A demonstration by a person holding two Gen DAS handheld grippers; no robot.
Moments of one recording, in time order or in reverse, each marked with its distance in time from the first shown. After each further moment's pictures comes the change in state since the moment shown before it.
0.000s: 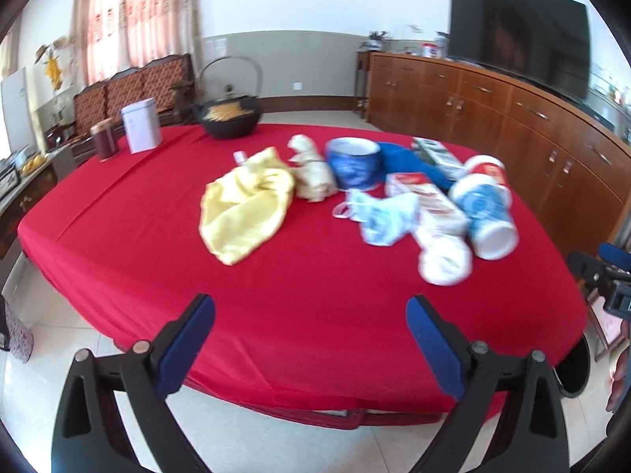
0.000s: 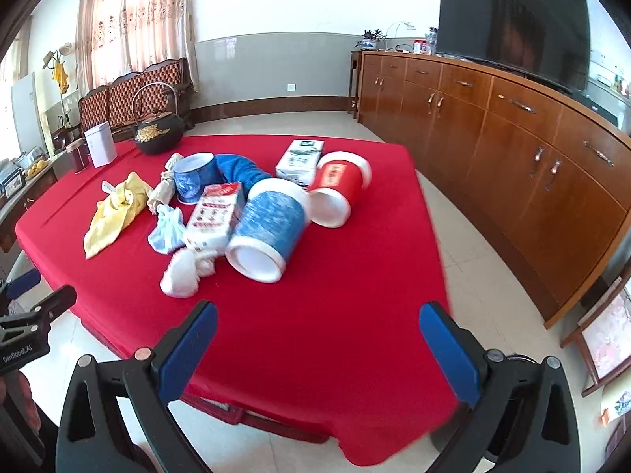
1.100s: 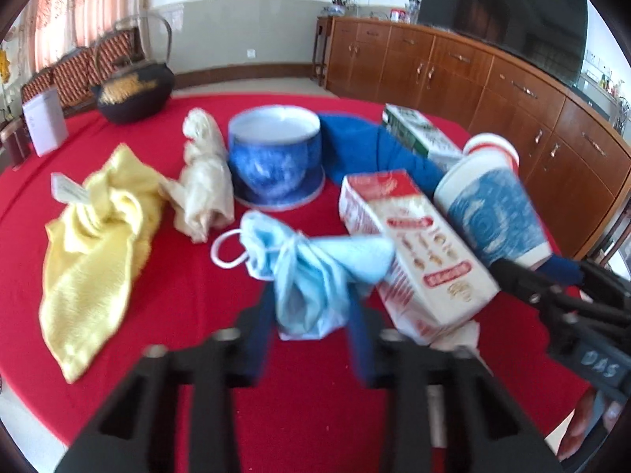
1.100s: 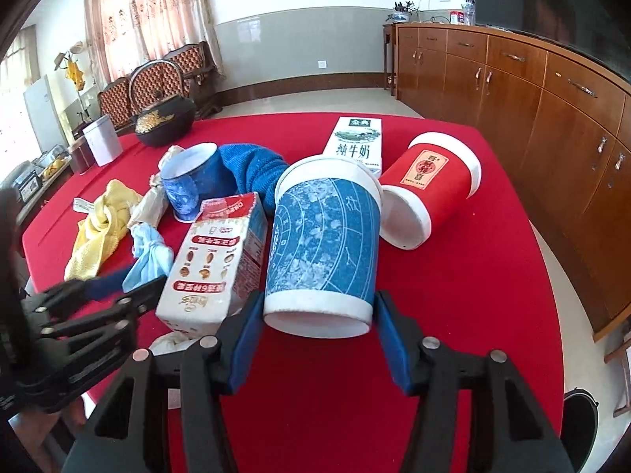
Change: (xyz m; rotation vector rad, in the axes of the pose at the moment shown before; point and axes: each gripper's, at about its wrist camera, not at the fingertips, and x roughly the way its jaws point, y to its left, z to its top) left arm 0.120 -0.058 0.048 0.056 0.122 -0.171; right arm 0.120 0.022 0.046 0.006 0.079 0.153
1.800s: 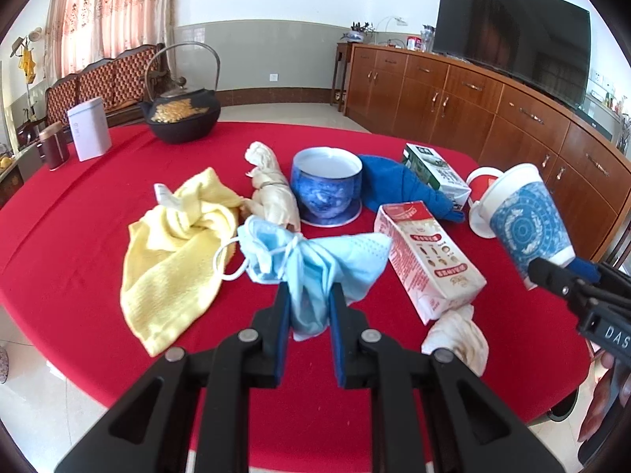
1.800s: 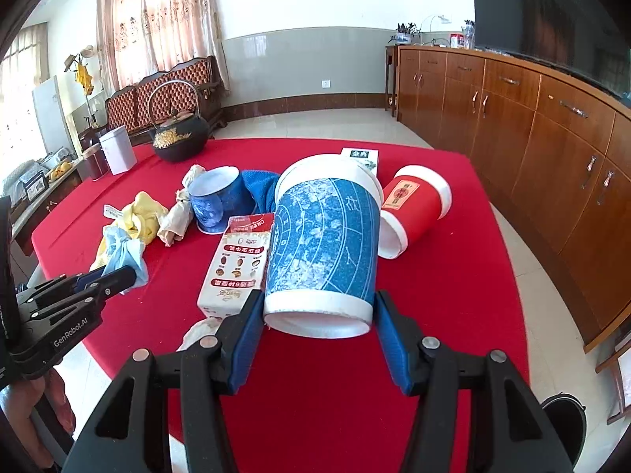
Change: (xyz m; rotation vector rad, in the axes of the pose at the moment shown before) left arm -0.058 0.027 -0.007 -0.033 -0.088 0.061; right arm -0.051 0.009 -0.003 -0.027 -0.069 -0.015
